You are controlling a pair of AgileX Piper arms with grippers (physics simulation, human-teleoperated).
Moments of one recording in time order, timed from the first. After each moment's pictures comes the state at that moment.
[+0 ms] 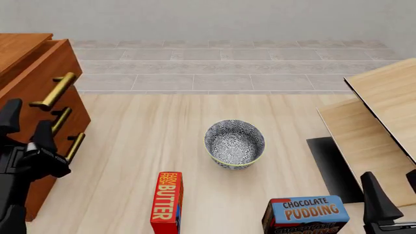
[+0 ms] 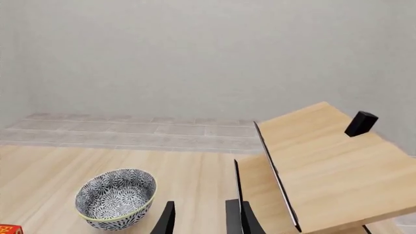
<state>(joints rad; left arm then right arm) 0.16 1.21 -0.18 -1.22 1.42 0.05 0.00 -0.05 -0.03 -0.02</state>
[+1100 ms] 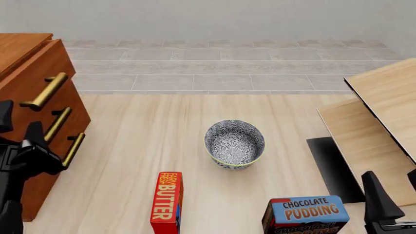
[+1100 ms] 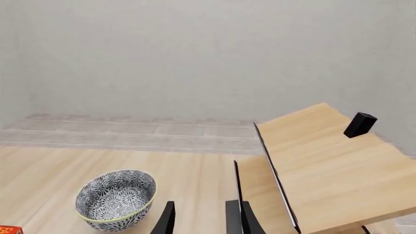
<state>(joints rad) 0.24 1.26 -0.20 -1.22 1.43 0.05 0.00 -0.06 -0.02 -0.02</state>
